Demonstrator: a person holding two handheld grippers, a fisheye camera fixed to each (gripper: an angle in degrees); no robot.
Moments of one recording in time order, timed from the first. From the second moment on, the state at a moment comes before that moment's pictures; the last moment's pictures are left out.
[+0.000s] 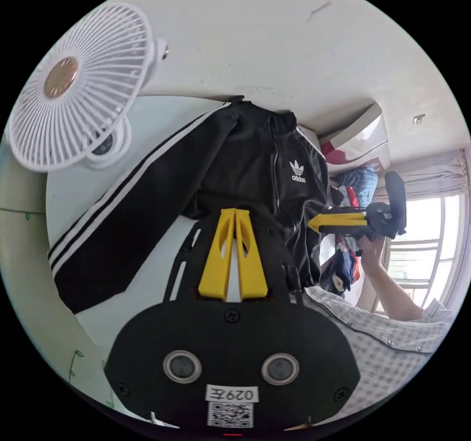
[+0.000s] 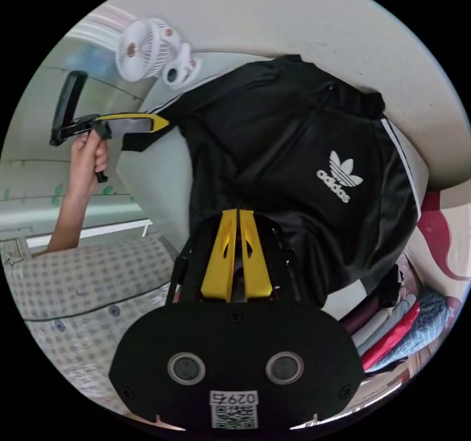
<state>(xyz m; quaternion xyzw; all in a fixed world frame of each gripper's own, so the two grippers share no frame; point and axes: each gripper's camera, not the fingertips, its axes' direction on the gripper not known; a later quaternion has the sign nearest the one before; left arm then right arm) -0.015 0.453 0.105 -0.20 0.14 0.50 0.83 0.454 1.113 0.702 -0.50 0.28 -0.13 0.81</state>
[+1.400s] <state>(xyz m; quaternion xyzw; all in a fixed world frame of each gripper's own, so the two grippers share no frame) -0.153 0.367 0.282 -0.39 0.54 0.28 0.70 0.606 0.909 0.528 -0.45 -0.14 0.10 0.88</state>
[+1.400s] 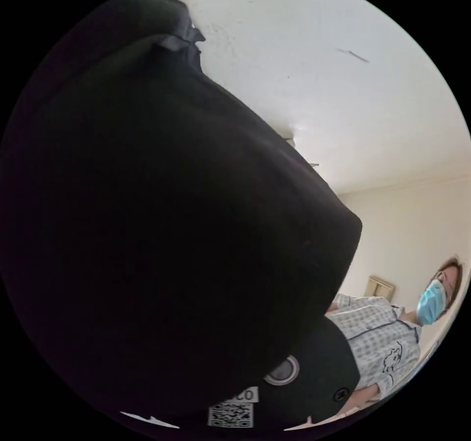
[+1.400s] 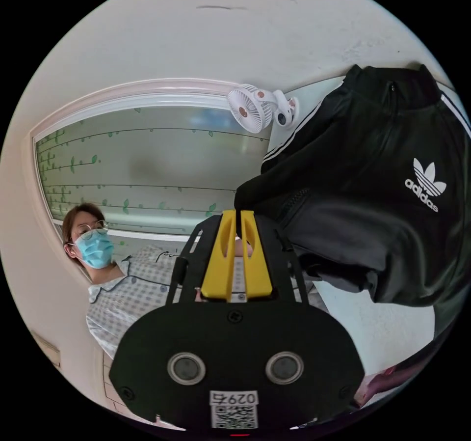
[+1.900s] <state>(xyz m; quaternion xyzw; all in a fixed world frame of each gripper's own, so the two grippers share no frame) -0.322 0.296 0.184 -0.26 0.49 0.24 0.79 0.624 0.883 0.495 -0.49 -0.15 0.09 0.85</state>
